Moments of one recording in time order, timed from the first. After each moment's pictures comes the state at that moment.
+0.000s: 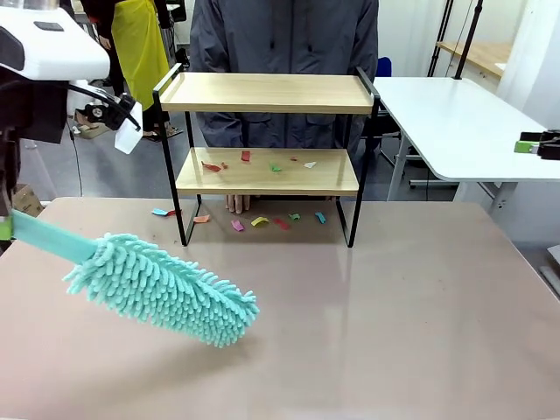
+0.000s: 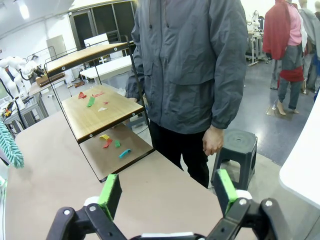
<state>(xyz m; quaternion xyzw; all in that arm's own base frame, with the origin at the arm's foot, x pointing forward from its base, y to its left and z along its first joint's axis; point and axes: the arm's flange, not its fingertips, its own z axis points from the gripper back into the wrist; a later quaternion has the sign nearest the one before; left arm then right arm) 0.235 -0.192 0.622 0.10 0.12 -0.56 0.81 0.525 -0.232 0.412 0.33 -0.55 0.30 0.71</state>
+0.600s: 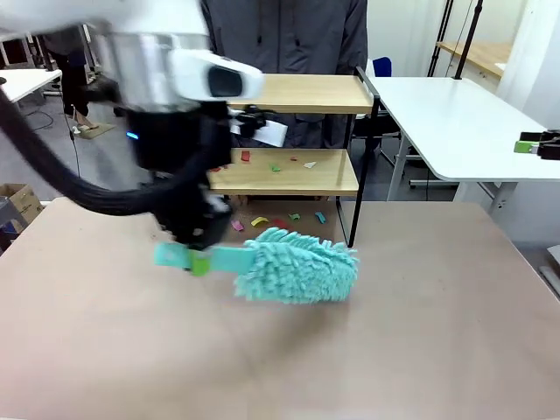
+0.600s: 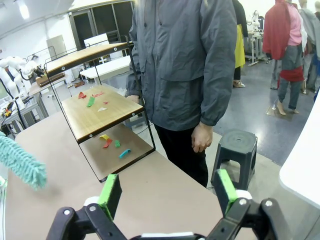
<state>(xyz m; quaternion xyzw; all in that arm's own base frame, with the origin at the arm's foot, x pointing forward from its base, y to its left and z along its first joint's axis) 0.249 -0.326 0.572 -0.06 0.06 -0.36 0.93 0.525 -0.232 0.412 0.33 -0.55 0.30 0.71</state>
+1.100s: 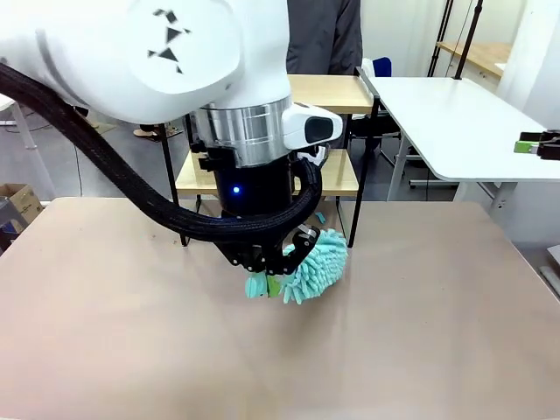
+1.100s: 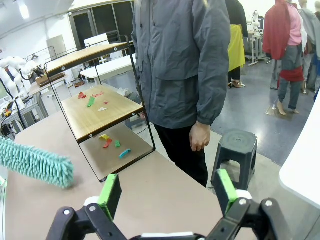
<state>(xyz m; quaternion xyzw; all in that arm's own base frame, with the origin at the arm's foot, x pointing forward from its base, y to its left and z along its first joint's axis) 0.246 -0.392 0.532 -0.06 0.03 -0.20 0.98 0.525 -0.232 0.412 0.33 -0.55 0.30 0.71</state>
